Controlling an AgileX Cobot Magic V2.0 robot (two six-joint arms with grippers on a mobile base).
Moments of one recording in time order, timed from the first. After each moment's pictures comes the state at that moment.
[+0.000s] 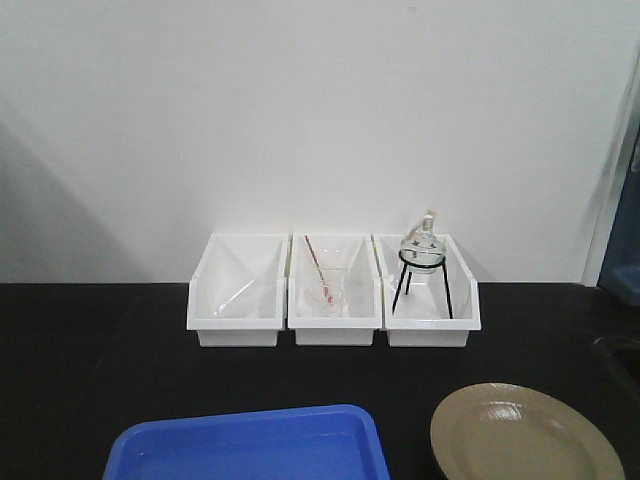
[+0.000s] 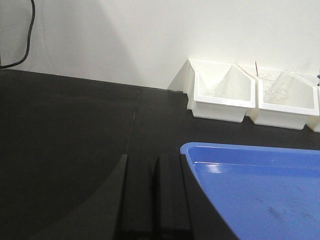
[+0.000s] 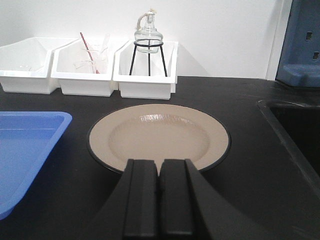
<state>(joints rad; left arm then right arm) 0.03 -0.01 0.03 -0.11 0.13 0.01 0.10 -0.01 0.03 -0.04 0.18 0.00</state>
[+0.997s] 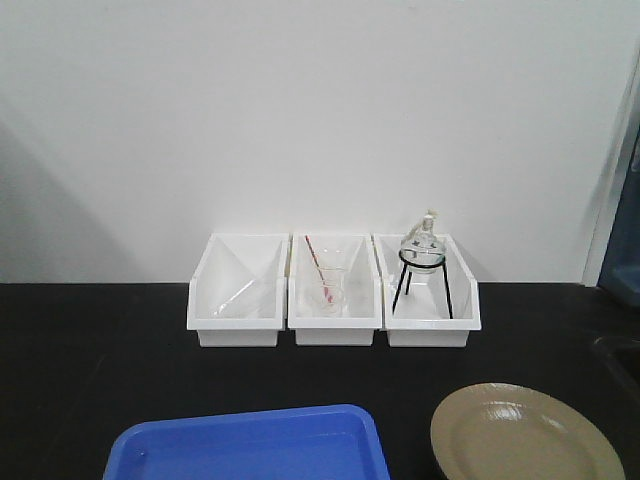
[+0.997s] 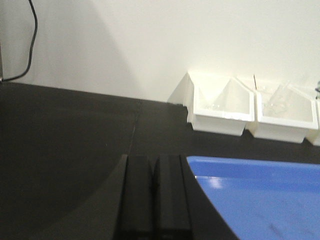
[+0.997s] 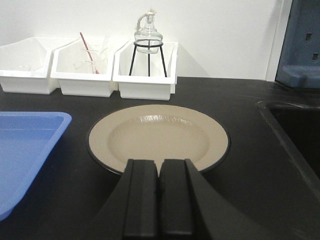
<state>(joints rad) 0.03 -0.01 0.03 -0.11 0.07 0.01 0.10 -0.01 0.03 -0.04 0.17 0.00</state>
